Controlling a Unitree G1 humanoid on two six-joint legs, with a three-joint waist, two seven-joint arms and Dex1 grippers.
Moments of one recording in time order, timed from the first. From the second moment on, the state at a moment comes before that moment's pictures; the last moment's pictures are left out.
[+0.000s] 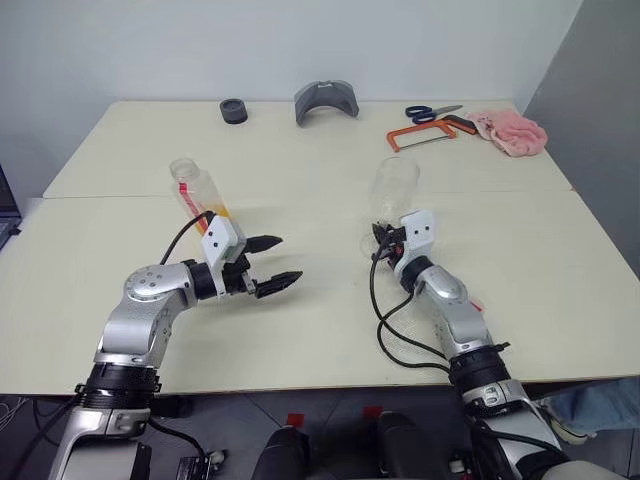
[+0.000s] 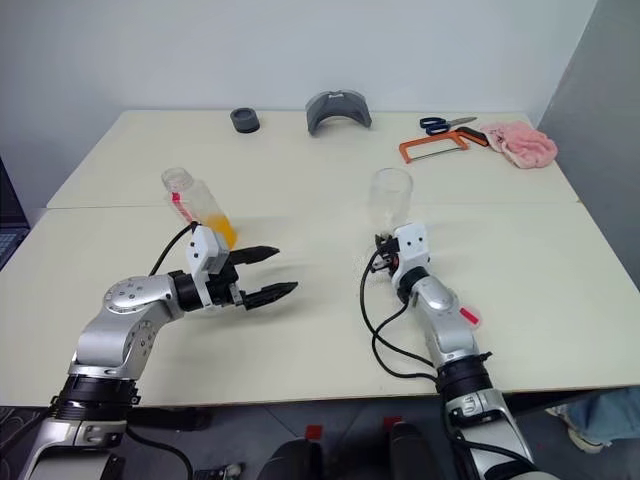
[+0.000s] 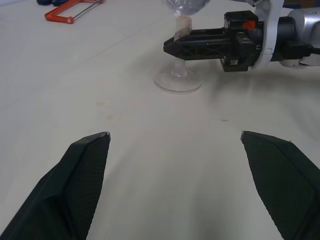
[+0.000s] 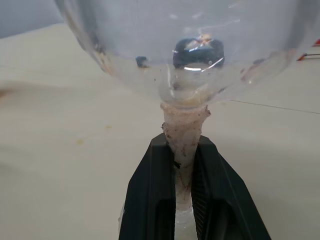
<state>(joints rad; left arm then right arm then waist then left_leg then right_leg) -0.37 0.62 0.04 0.07 -0.38 0.28 -1.02 -0.52 -0.09 0.11 0.36 0.12 0.04 0.28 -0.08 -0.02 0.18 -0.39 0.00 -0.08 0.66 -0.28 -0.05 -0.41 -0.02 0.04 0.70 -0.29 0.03</state>
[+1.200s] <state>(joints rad) -0.18 0.70 0.27 -0.18 -0.49 0.41 -0.86 -0.88 0.07 0.12 1.07 0.01 -0.39 0.51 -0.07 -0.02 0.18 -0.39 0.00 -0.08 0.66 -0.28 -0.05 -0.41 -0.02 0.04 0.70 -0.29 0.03</state>
